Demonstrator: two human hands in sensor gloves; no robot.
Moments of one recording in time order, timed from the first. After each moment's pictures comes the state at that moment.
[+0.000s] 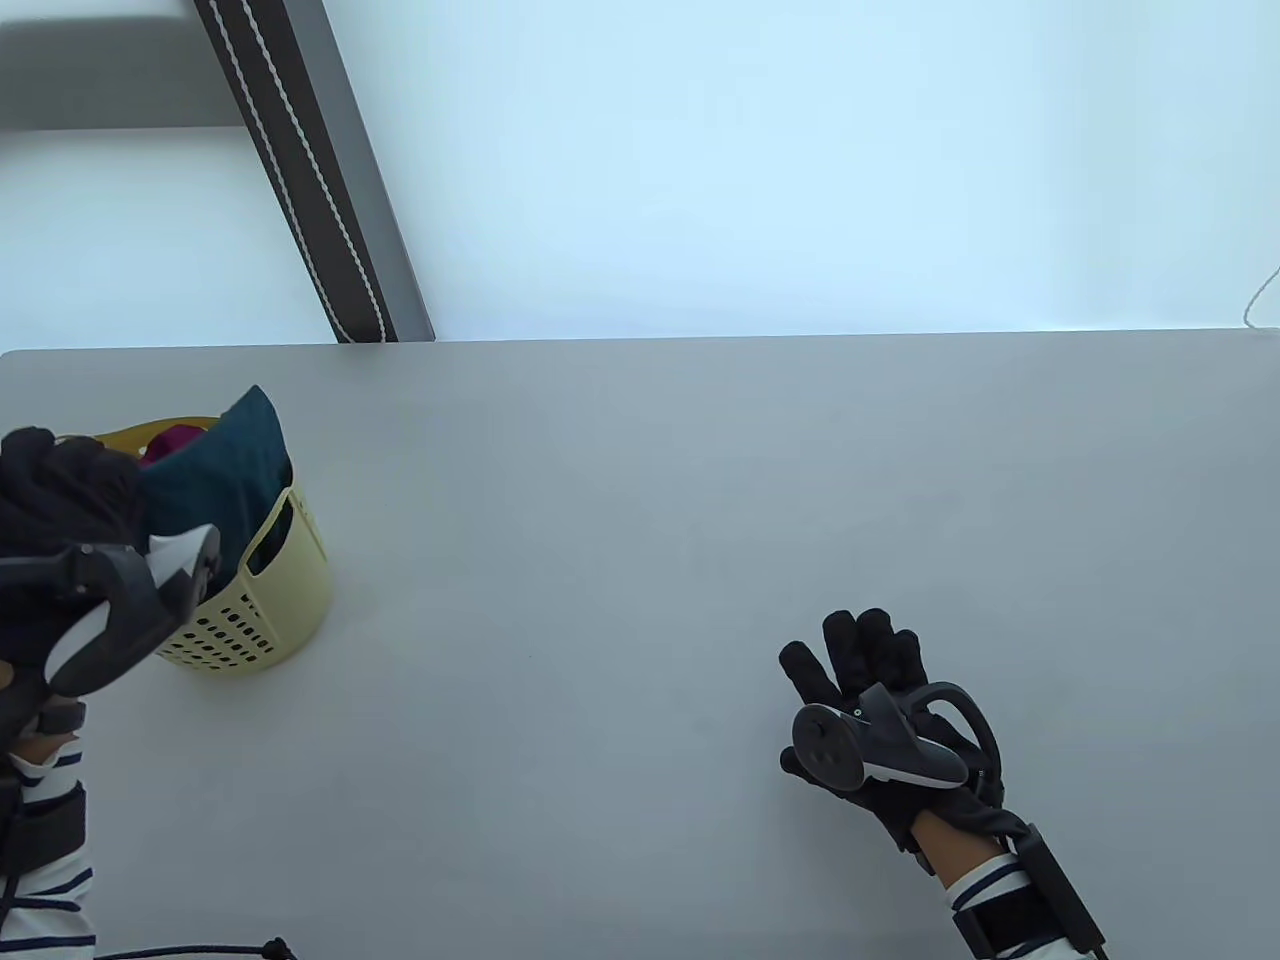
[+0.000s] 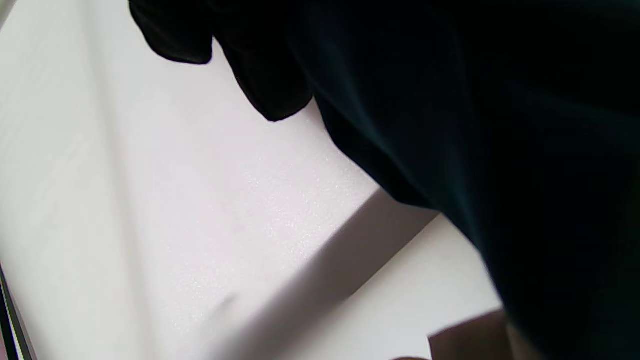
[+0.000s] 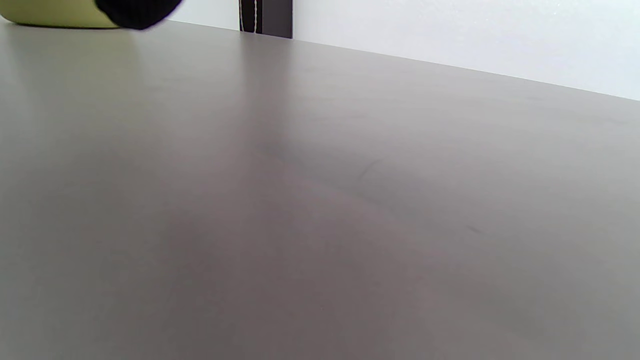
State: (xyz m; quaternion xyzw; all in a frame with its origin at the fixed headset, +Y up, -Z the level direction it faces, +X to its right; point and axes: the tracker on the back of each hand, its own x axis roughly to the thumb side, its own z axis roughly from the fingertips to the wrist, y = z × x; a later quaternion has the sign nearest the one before) left_hand -0.373 -0.507 -0.298 0.26 0.12 -0.37 0.88; right_hand 0.160 -0.747 -0.254 -0.22 -0.11 -0.97 0.09
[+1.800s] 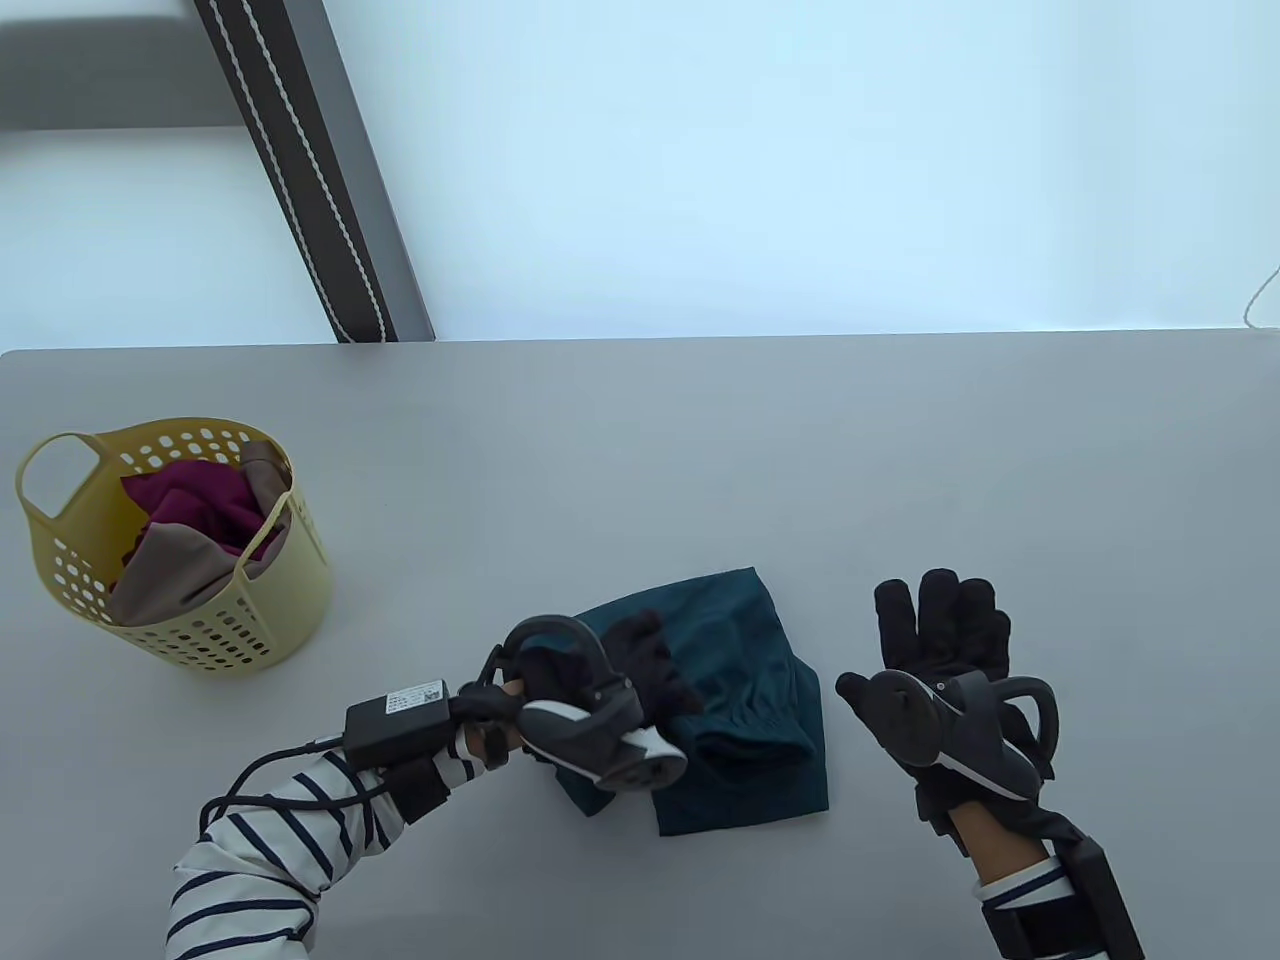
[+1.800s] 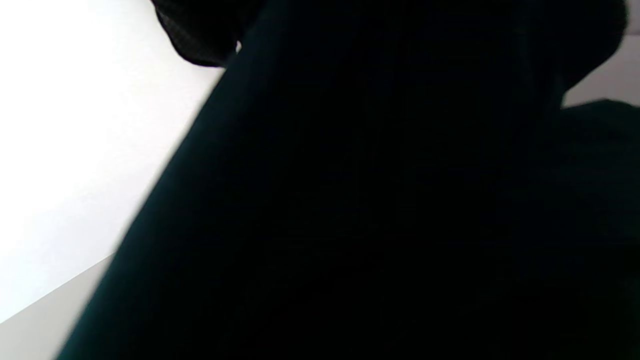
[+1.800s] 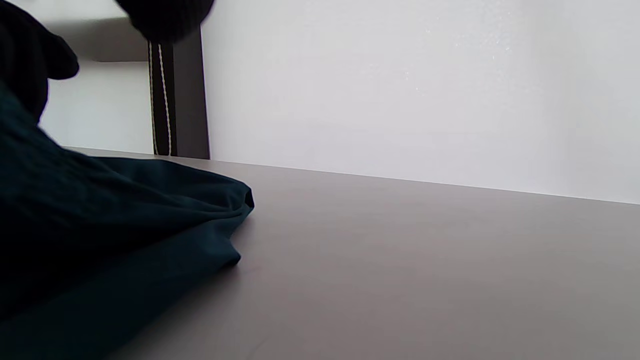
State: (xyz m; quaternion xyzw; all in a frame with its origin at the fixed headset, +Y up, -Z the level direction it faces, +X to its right) left_hand -0.068 -0.675 -0.300 0.06 -0.48 -0.12 0.87; right_hand 0.200 -0.692 -0.255 -0.10 0.05 -0.99 0.01
